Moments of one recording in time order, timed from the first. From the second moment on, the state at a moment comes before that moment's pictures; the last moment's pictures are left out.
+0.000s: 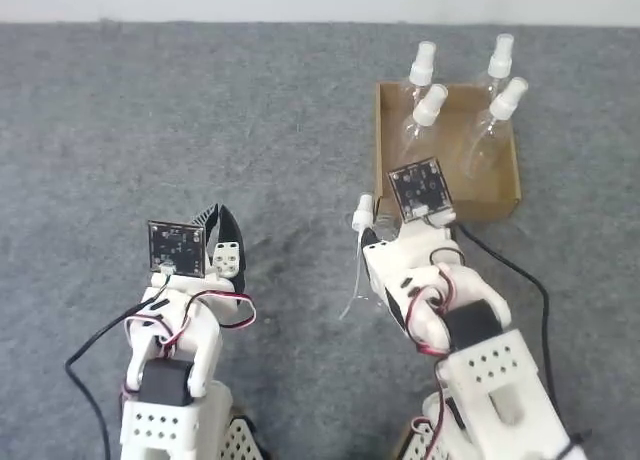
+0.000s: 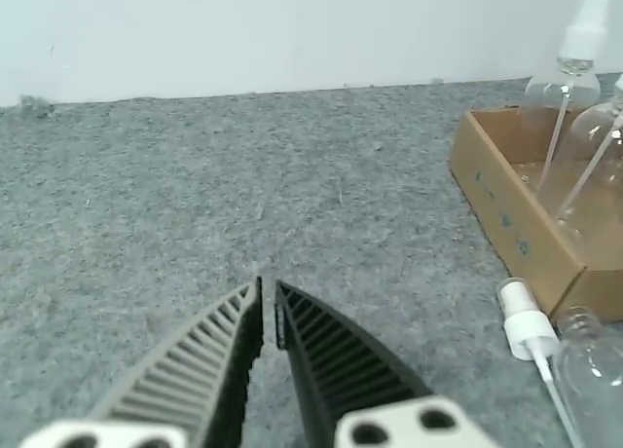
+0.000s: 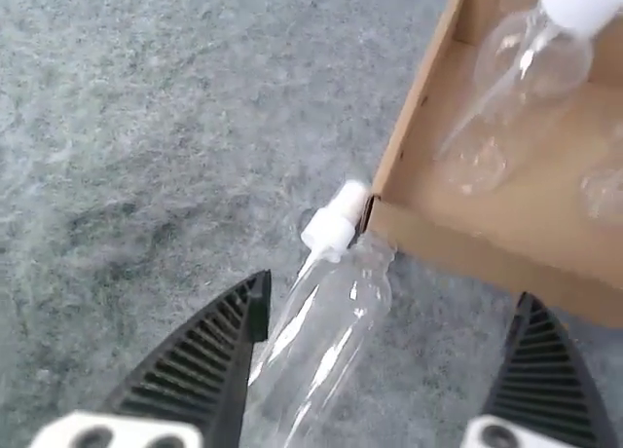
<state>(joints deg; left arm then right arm) 0.2 -98.5 92.7 41.3 5.1 -25.1 -58.1 63.8 46.1 -3.7</state>
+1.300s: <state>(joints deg) 0.2 -98.5 92.7 41.3 5.1 -13.5 -23.5 50.0 60.2 -0.7</state>
